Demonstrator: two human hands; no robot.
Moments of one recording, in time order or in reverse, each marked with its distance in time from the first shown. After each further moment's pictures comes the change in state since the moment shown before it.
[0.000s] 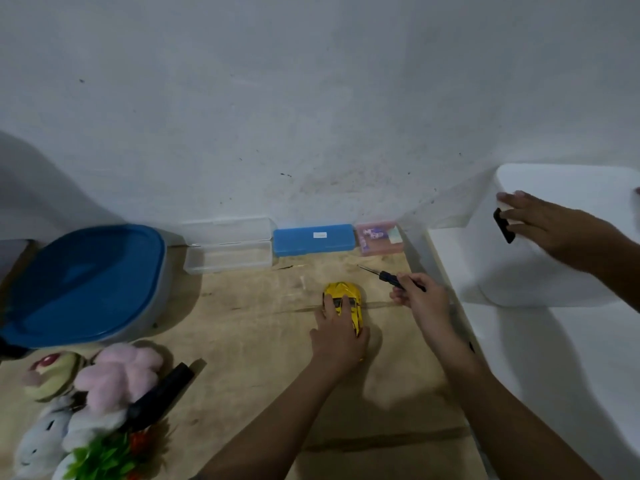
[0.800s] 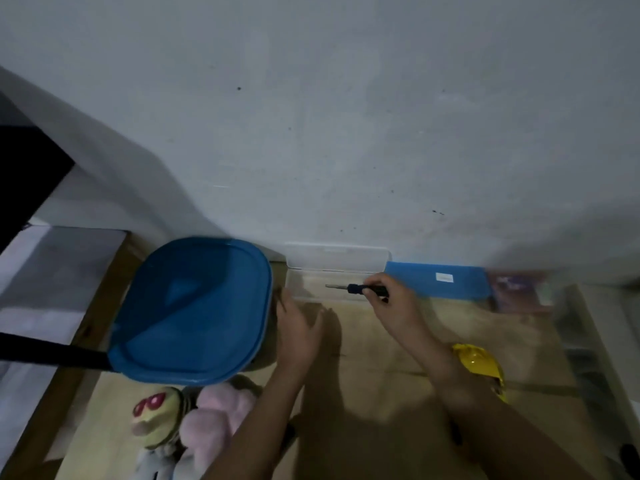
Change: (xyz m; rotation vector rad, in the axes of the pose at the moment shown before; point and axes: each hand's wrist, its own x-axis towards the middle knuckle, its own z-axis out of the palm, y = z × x) left_hand 0.067 -0.221 -0.110 -0.536 0.414 -0.390; right_hand 0.031 -0.014 0.256 -0.500 -0.423 -0.399
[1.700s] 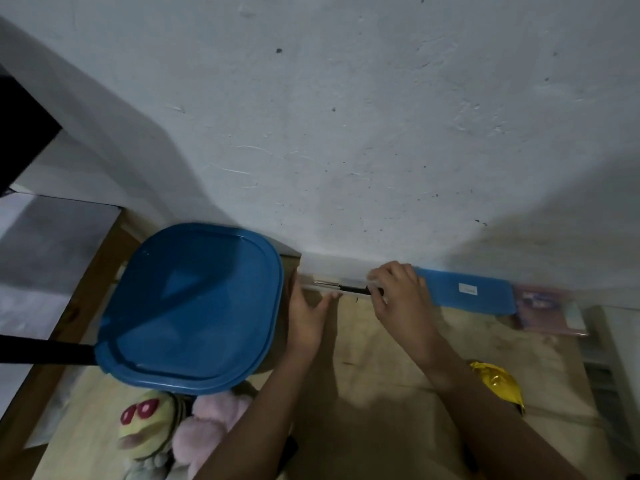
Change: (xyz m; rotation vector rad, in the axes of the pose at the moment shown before) left_hand 0.045 -0.009 0.011 -0.556 -0.025 -0.026; right_hand 0.022 -0.013 0.021 -0.606 0.036 -0.291
